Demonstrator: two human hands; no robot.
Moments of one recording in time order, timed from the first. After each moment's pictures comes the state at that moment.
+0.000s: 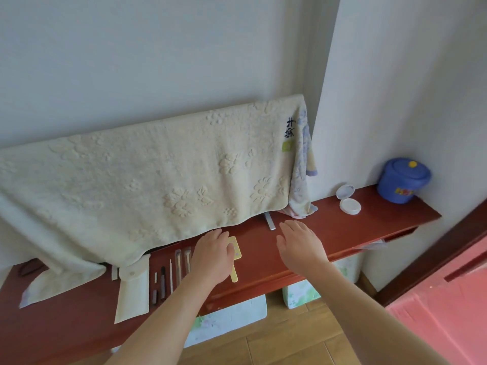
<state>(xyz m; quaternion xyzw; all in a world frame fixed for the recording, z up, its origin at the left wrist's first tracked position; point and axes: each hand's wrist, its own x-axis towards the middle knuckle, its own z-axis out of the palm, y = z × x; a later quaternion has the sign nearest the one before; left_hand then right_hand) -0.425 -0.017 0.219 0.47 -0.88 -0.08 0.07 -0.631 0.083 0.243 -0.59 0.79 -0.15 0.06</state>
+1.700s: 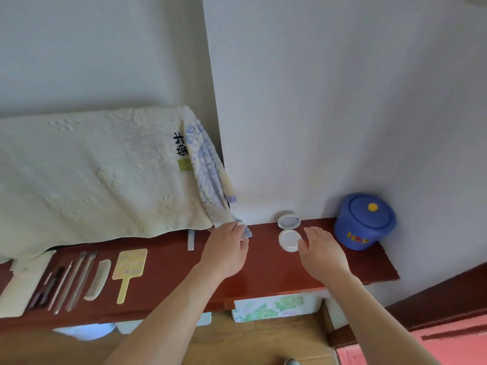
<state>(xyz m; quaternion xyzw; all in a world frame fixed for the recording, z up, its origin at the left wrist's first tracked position) -0.784 0.004 0.222 0.47 -0.87 -0.12 0.11 -1.016 0.079 0.209 -0.57 0.80 -0.13 0.10</state>
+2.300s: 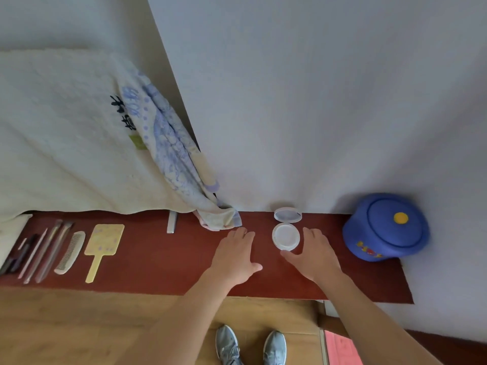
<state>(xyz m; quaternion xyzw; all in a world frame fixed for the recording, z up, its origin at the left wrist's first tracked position) -0.871 -0.016 0.125 0.55 -0.81 -0.20 -0.07 -1.077 0.014 0.113 -0.58 0.78 -0.04 0.23</state>
